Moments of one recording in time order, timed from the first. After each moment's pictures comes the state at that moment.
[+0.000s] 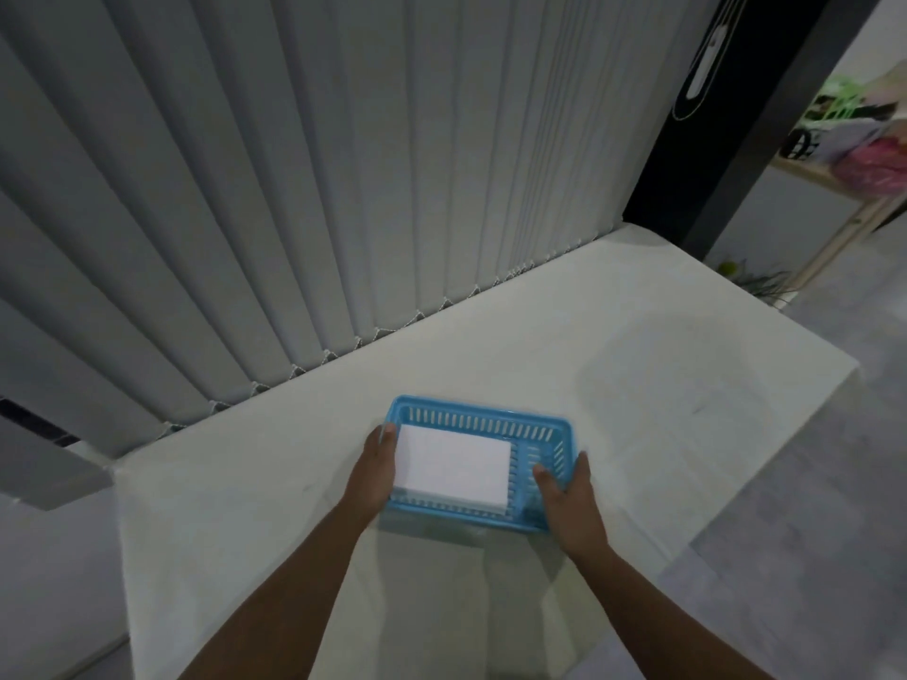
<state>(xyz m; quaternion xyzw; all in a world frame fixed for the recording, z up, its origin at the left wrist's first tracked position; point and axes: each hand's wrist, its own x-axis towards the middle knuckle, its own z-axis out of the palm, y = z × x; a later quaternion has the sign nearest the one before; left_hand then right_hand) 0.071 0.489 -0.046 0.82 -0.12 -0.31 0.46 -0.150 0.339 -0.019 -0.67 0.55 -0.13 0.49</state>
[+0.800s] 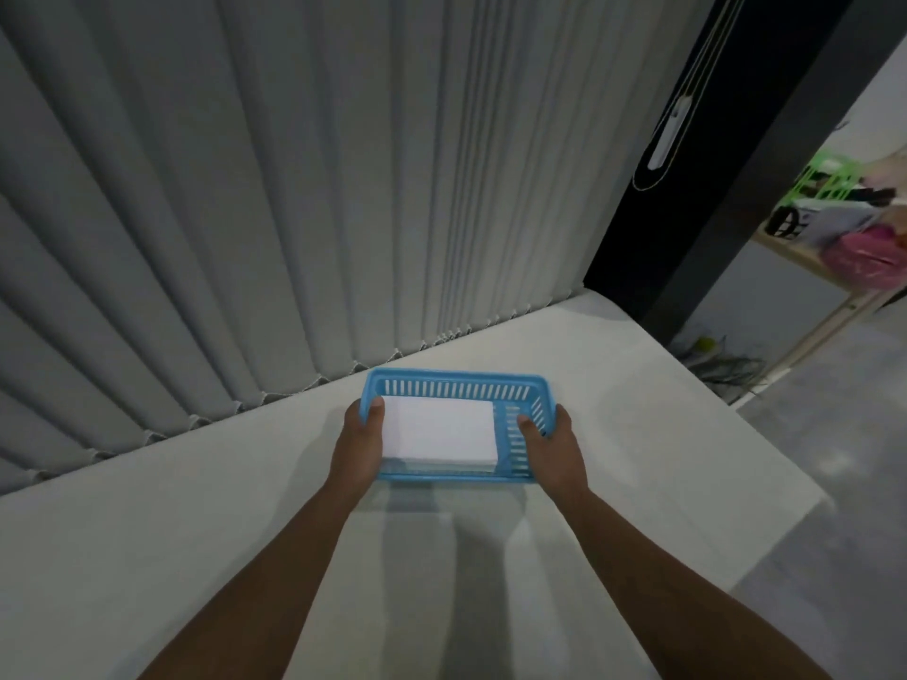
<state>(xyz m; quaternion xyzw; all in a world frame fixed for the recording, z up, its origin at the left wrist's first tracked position) 0.065 0.247 0.017 0.82 -0.06 -0.23 0.52 -0.094 0.058 0.012 -0.72 0.49 -0.15 0.47</state>
